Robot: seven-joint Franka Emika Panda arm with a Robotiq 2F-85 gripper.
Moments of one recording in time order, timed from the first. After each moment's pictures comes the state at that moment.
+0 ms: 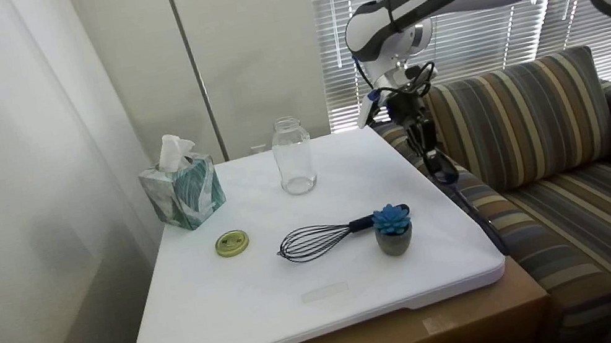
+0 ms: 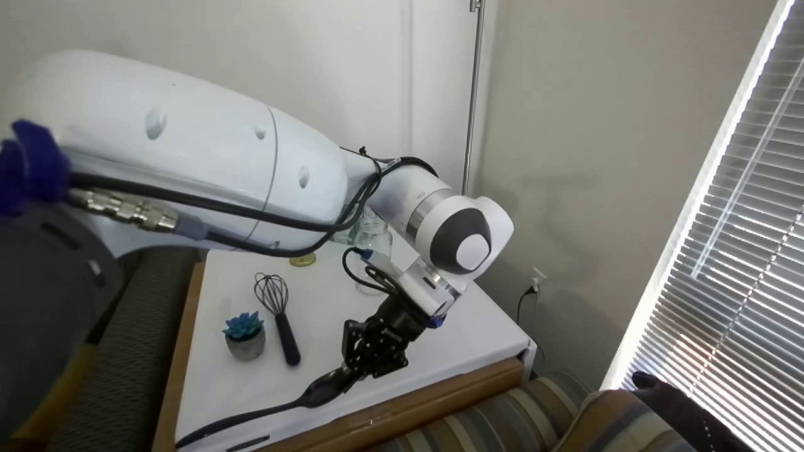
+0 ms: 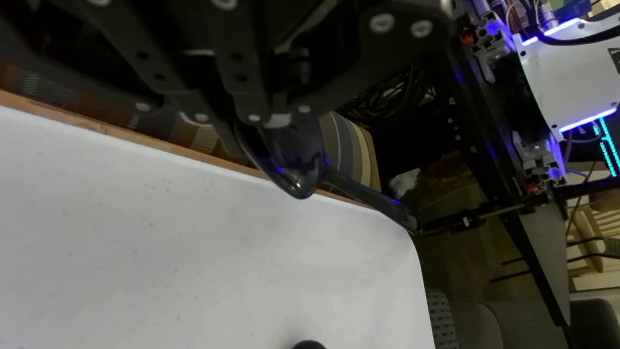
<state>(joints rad) -0.26 1.48 -0.01 -0.54 0.20 1.25 1.93</state>
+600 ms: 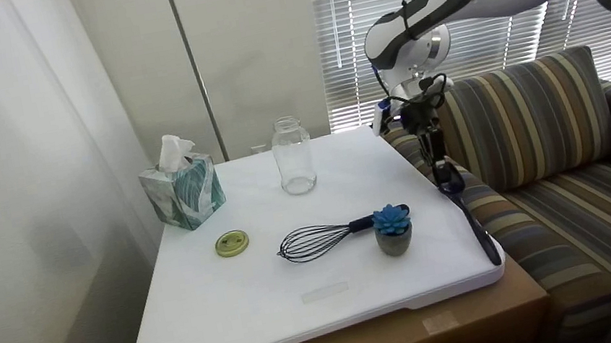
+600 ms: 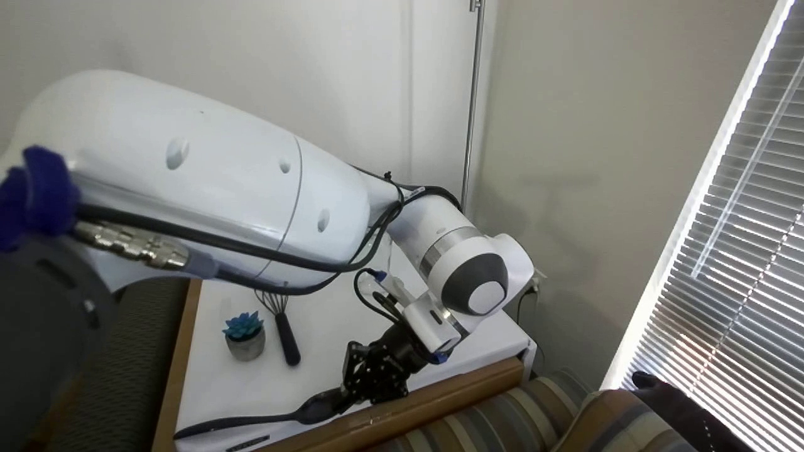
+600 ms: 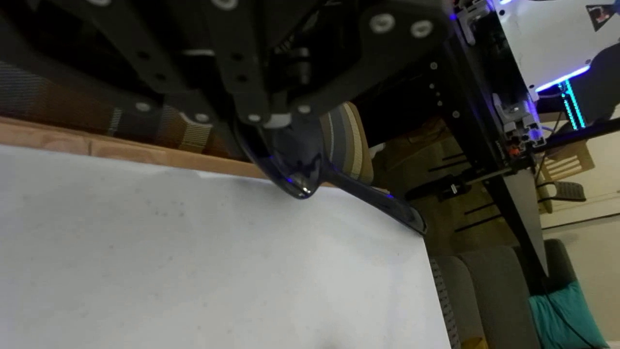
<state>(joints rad) -0.31 1.48 -0.01 -0.63 0.28 1.29 2.00</state>
